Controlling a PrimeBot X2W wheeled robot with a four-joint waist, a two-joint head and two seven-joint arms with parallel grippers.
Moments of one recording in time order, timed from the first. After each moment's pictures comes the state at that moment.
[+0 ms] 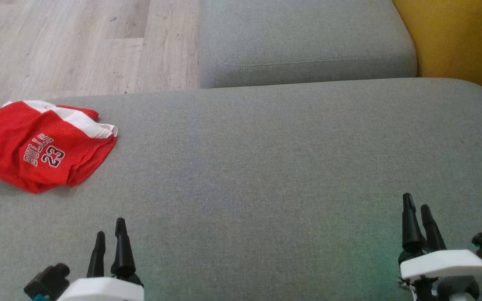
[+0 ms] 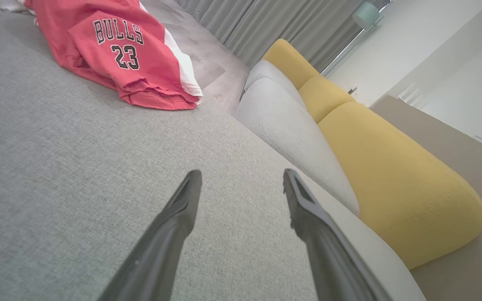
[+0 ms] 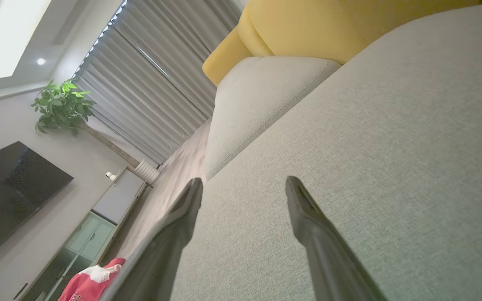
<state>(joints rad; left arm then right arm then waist) 0.07 0.05 -0.10 0.23 -0.79 -0.08 -0.08 0.06 -0.04 0.00 0.25 0.77 0.12 -0.08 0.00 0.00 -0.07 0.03</state>
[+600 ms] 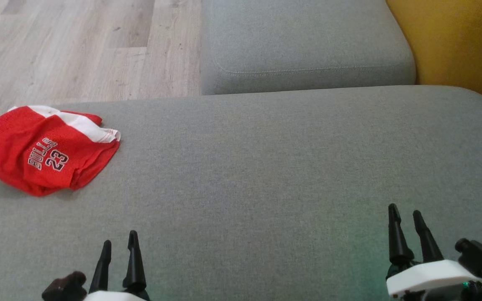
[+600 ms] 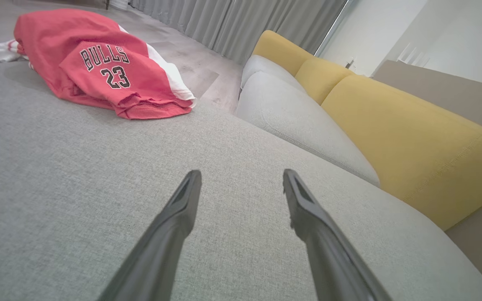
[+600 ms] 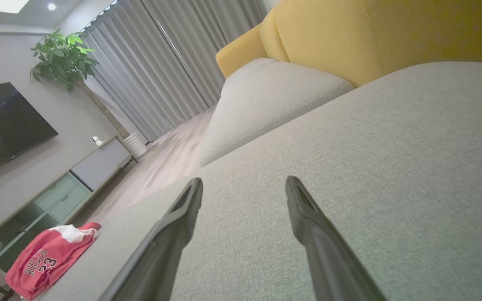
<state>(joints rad) 0.11 0.06 -0.13 0.25 -0.59 -0.07 -0.13 0.09 -0.04 0.03 0.25 0.54 0.12 -0.13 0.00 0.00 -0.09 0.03</state>
